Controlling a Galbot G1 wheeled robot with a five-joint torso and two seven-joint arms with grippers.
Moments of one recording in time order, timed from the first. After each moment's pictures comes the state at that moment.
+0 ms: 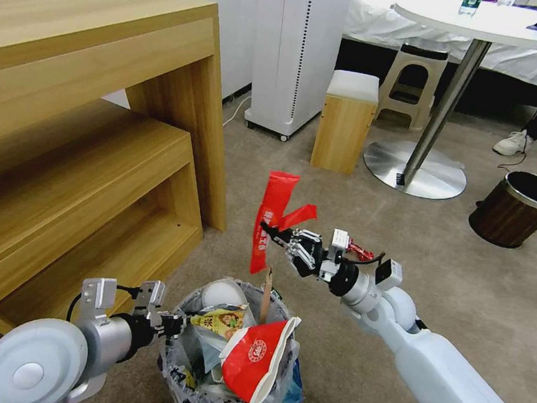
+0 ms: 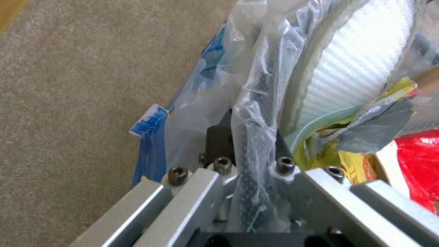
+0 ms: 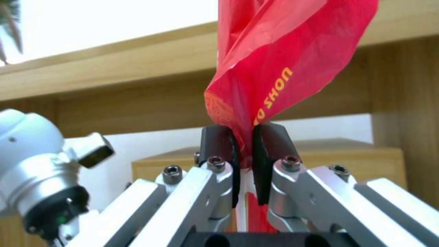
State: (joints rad) left arm 1.48 -0.75 -0.51 -2.41 -1.62 0.74 -0.68; right arm -0.83 0.98 -0.02 1.72 1.01 0.26 -0.88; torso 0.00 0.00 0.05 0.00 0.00
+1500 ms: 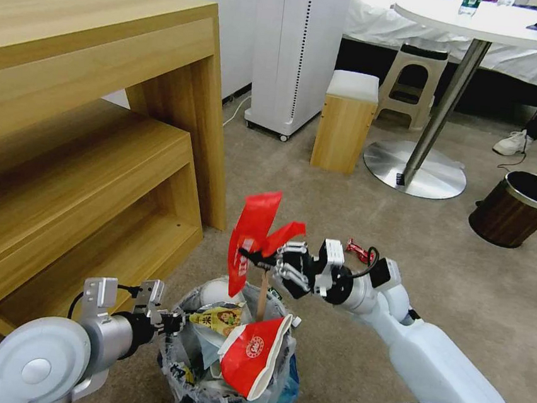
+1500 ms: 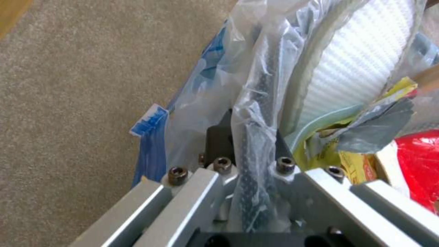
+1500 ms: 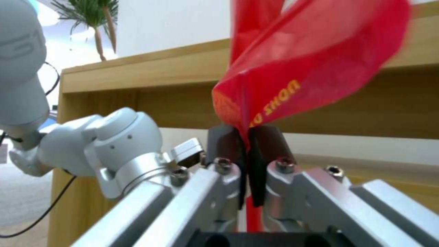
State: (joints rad) left arm 1.47 -0.76 -0.50 -2.38 -1.58 0.74 -0.66; right arm -0.83 0.98 -0.04 1.76 0.99 0.24 -1.08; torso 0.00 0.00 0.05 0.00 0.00
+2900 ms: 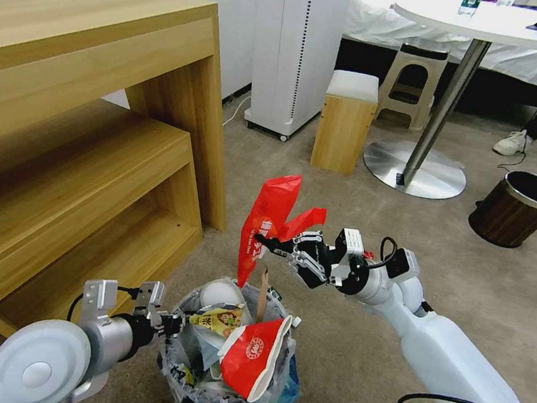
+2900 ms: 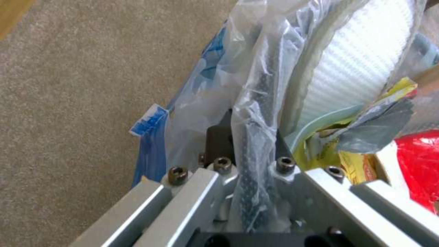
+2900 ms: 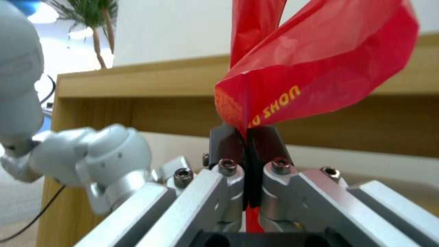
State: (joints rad) left arm 1.48 -0.77 -0.50 -2.38 -1.56 0.74 -0.65; right arm -0.80 0.96 0.00 1.77 1.03 0.22 -1.09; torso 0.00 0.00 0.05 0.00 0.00
